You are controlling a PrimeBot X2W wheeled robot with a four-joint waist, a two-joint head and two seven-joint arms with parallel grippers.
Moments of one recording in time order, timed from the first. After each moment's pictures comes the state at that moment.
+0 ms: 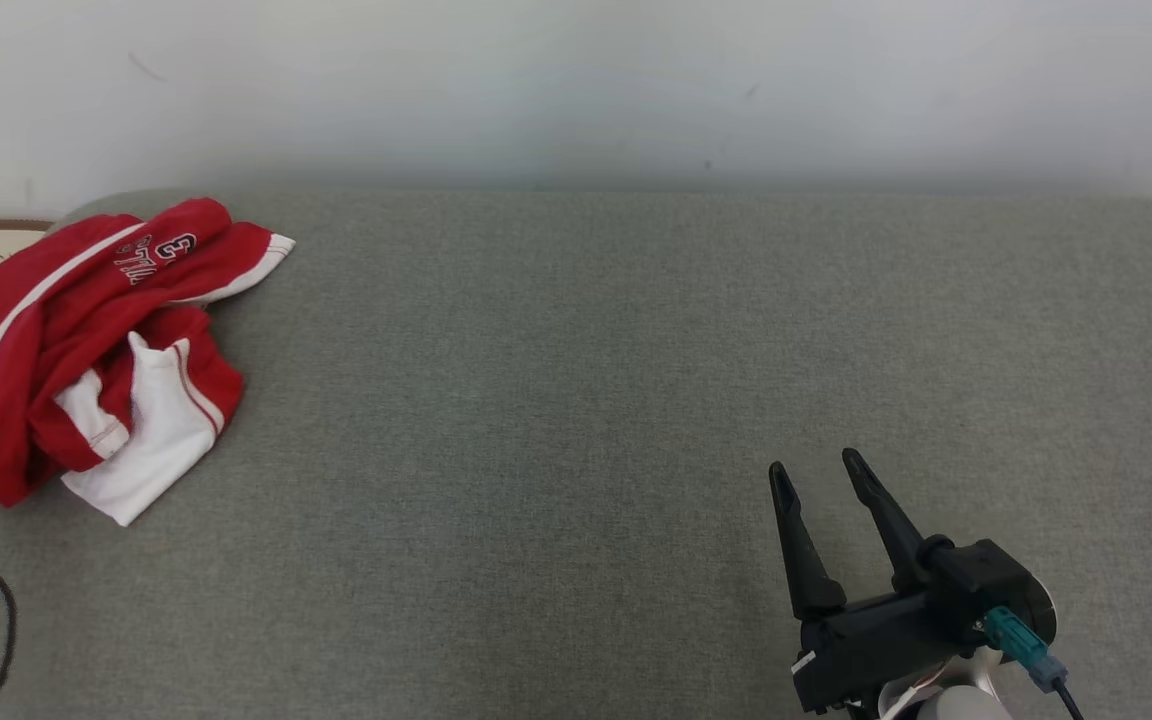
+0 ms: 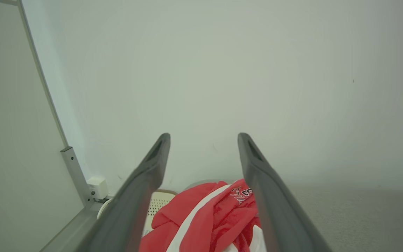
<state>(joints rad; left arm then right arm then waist) -0.59 0.43 0.16 0.37 -0.26 -0.08 -0.19 -0.18 -0.08 0.31 0.16 0.15 0.13 -0.25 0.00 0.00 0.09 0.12</state>
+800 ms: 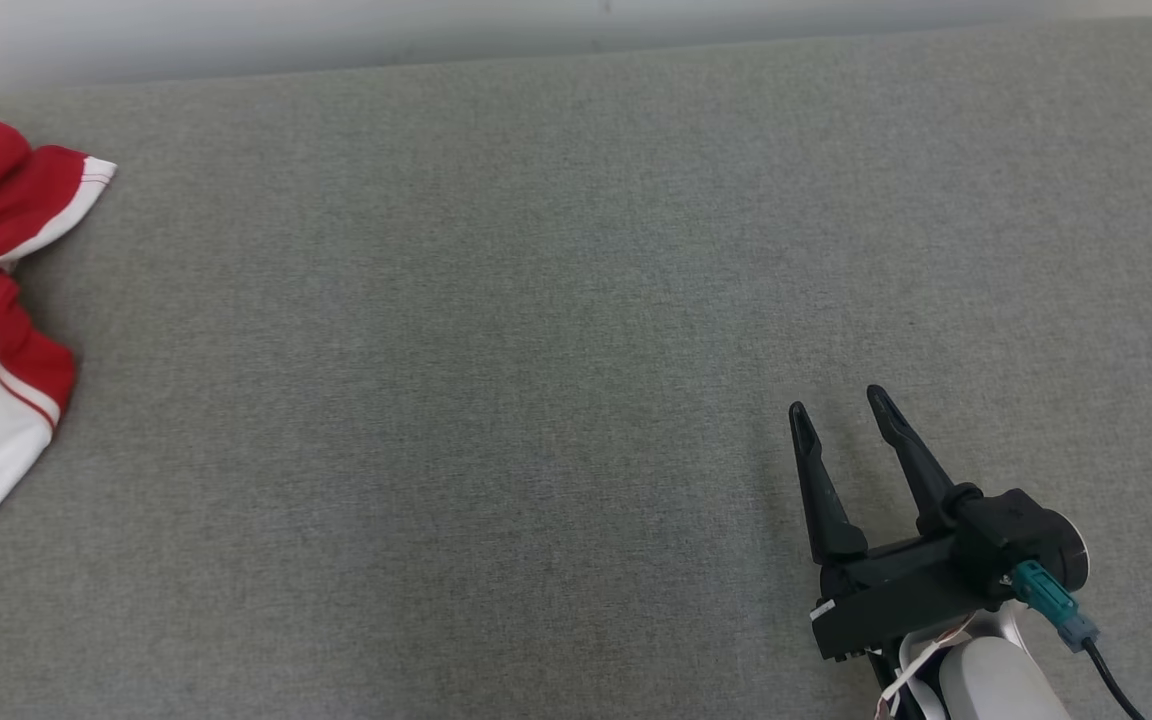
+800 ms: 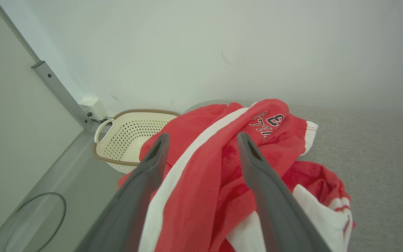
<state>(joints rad) -0.92 0.57 0.08 0.94 -0.29 -0.12 -0.12 -0.24 -0.11 0.30 0.10 0.12 0.13 -0.22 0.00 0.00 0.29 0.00</state>
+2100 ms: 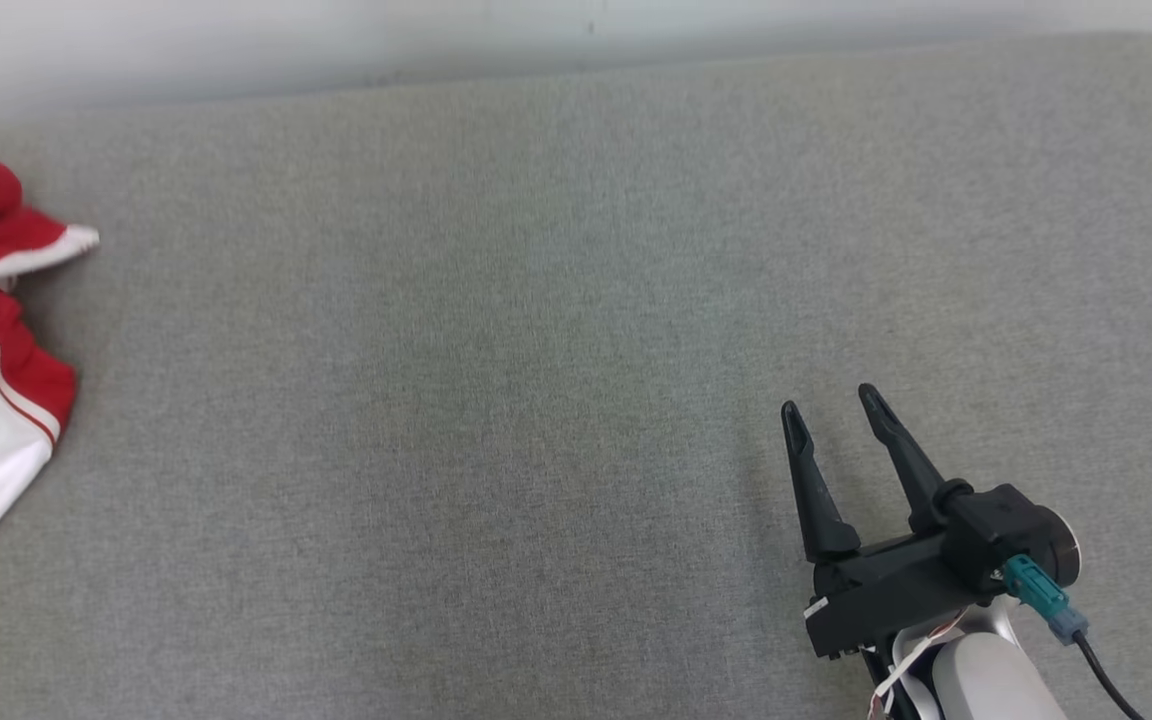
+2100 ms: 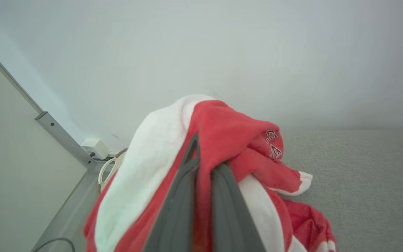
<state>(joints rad) -1.10 0.60 -0.12 1.12 -0.26 -0.13 -0.24 -0.25 -0.10 0.31 0.11 0.12 0.13 -0.22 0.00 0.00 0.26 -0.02</state>
